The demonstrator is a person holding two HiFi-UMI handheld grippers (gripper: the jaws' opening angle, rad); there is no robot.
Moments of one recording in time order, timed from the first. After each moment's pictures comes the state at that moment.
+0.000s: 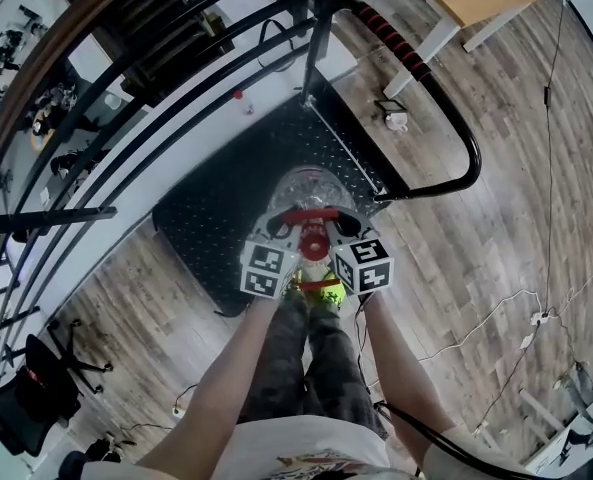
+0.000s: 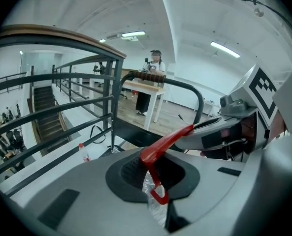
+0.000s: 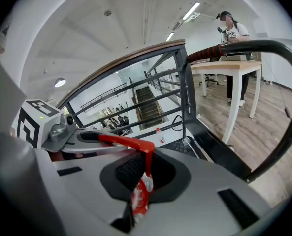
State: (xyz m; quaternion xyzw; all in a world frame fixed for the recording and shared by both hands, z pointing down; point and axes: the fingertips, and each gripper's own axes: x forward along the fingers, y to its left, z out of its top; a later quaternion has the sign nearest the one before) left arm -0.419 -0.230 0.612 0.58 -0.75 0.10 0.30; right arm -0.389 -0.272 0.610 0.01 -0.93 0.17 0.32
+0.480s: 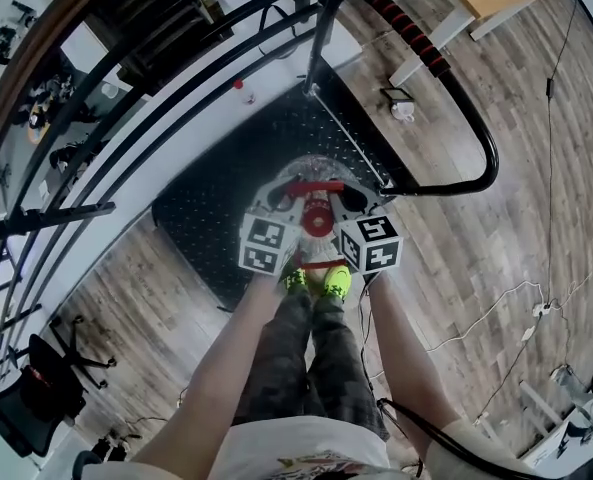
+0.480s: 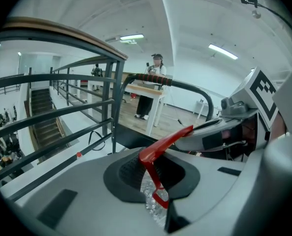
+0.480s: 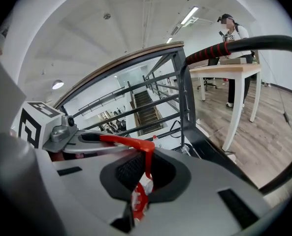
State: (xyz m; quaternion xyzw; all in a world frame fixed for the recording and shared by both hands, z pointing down) left arm -0.478 -0.261 0.622 0.59 -0.75 0.09 0.28; right arm -0.447 -0.300 0.620 0.03 -0.94 0.17 0.30
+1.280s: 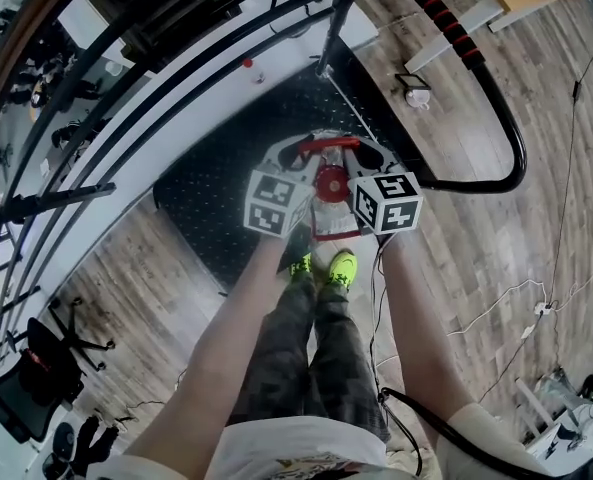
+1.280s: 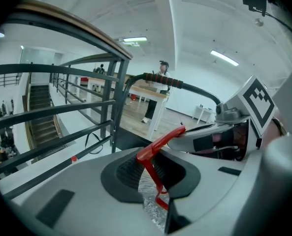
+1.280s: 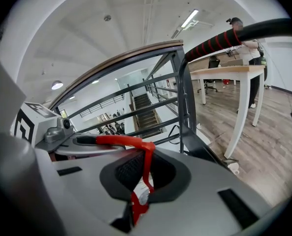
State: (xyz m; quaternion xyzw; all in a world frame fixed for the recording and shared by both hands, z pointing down) left arm -0.525 -0.295 0.646 0.60 -0.75 0.06 0.28; right arm -0.505 -0.338 0.645 0.03 -0.95 0.16 0.27
